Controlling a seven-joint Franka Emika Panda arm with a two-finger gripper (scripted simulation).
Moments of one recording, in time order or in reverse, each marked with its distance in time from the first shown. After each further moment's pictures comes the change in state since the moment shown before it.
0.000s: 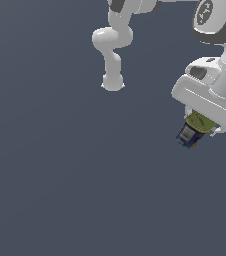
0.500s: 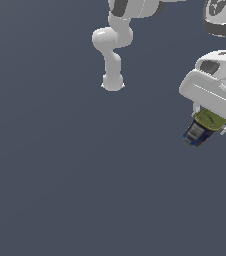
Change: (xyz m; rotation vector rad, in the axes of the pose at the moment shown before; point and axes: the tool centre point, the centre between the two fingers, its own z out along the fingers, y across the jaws) arm -0.008 -0.011 -0.014 0.000 0.000 0.000
